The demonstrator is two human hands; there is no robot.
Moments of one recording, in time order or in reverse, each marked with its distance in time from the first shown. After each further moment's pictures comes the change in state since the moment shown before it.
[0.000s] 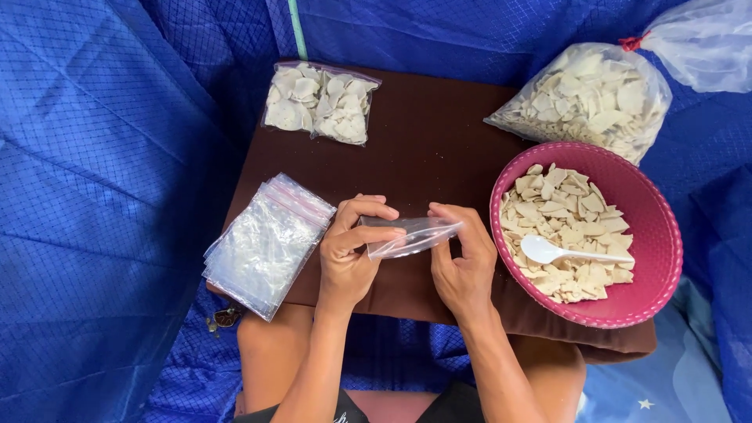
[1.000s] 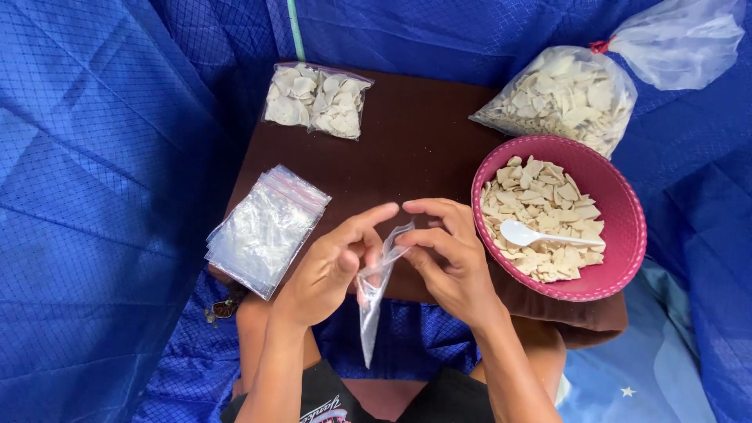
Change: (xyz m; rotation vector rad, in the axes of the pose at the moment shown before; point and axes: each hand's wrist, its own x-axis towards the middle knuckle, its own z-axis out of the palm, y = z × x) left_hand -0.005 0.067 -0.036 -0.354 -0.458 -0.443; right_hand 0.009 -0.049 -0.039 0.095 -0.279 -0.061
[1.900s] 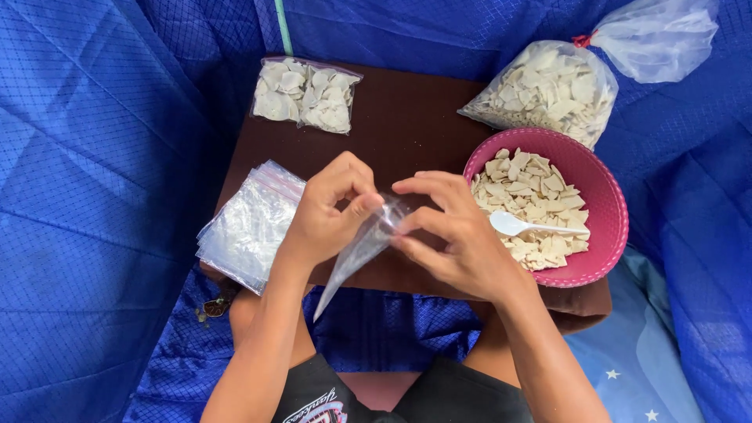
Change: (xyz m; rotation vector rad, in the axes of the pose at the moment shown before) left_hand 0.056 -0.003 -0.017 0.444 0.119 0.342; right_hand 0.032 -0.014 -0.032 -0.162 -0.305 -0.068
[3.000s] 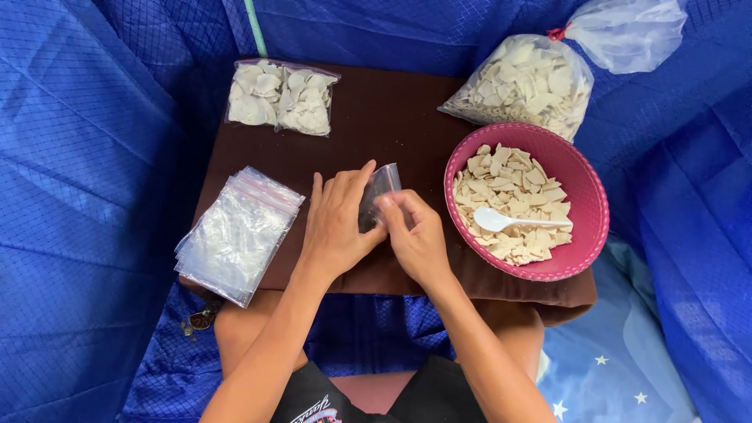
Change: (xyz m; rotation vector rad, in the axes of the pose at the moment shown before) left_hand -0.020 -0.037 0.039 0.680 -0.149 -0.204; right_hand -0.020 0.045 0.087 0.446 0.429 0.609
